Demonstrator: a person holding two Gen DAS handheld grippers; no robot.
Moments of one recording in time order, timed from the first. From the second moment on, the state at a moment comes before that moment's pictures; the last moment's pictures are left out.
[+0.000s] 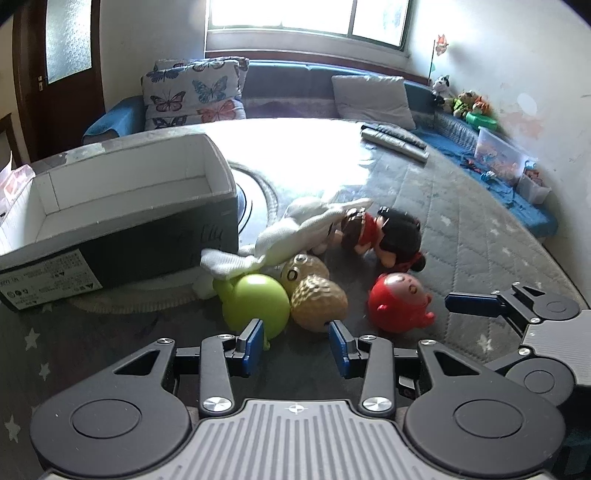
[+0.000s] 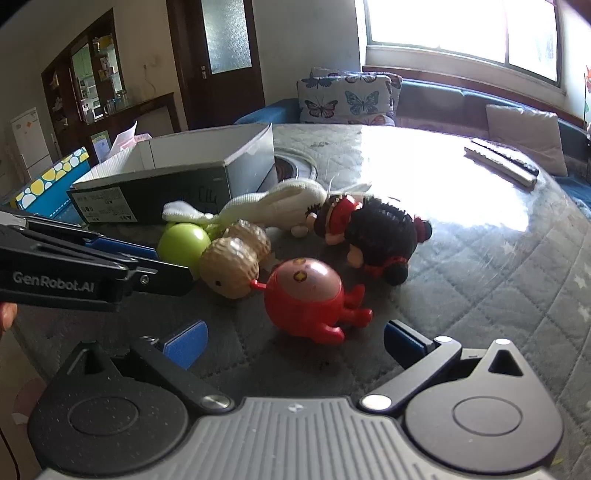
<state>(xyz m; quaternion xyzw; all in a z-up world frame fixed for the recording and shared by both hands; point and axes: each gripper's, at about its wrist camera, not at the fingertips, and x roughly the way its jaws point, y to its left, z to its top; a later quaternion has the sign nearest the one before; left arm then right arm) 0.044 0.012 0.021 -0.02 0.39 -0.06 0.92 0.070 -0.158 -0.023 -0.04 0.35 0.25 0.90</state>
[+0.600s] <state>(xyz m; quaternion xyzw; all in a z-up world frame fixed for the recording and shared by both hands) 0.090 0.045 0.032 -0.03 0.38 -0.06 0.92 0.106 -0.151 0.005 -0.04 0.33 0.27 0.90</state>
